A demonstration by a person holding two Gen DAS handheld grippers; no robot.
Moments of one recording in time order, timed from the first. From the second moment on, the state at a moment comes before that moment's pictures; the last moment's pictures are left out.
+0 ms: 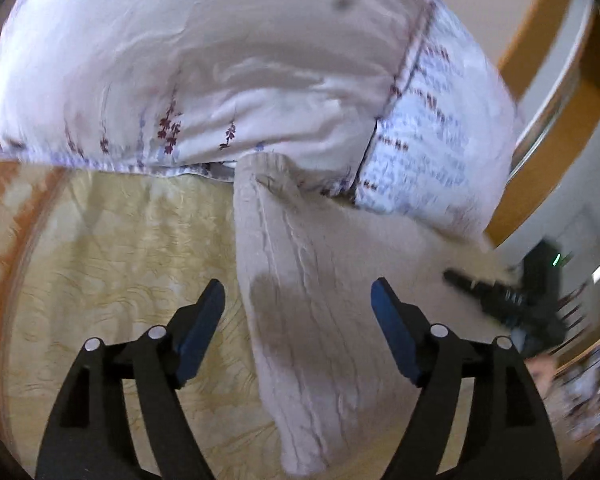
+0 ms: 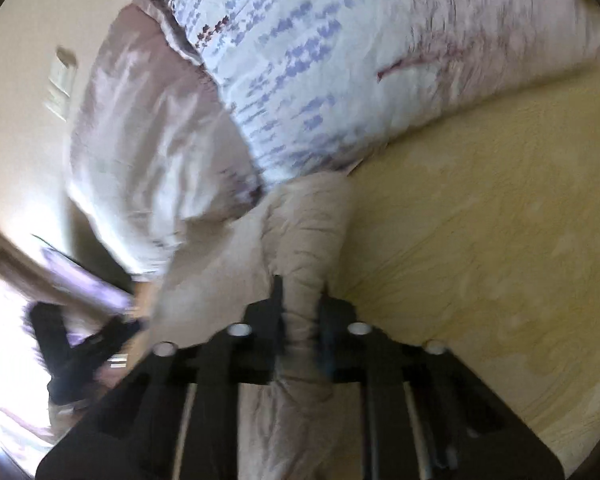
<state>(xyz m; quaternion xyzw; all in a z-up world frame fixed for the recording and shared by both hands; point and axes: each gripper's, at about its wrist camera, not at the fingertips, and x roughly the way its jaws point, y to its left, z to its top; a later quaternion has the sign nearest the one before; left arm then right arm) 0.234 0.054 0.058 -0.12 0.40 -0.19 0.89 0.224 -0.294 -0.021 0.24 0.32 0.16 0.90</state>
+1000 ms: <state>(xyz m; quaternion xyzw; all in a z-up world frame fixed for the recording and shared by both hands) 0.188 0.052 0.031 -0.01 0.39 -0.11 0.91 0.130 -0.213 -0.033 -0.03 0.32 0.07 0.94</state>
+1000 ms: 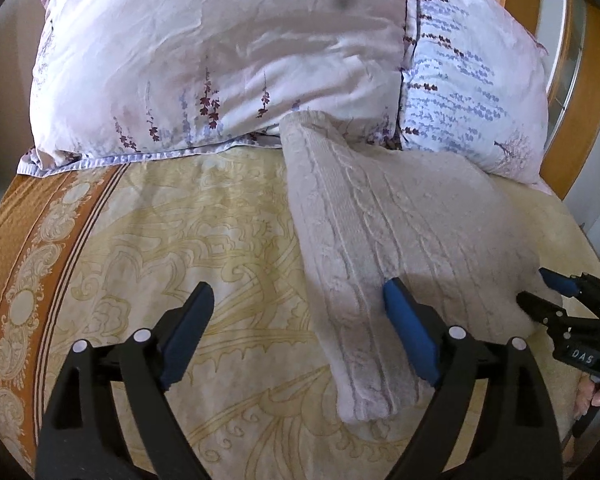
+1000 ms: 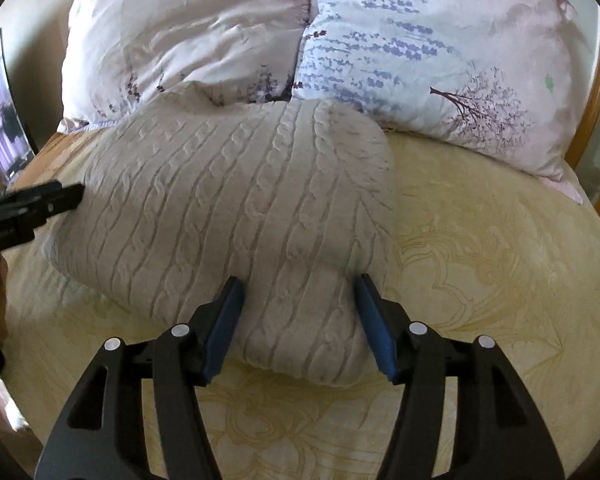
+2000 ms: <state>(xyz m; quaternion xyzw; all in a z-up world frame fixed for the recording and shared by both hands) 0.119 0.011 0.005 0.01 0.48 -0.08 0.87 0.078 -0.201 -0.055 0.00 0.34 0.02 0.94</state>
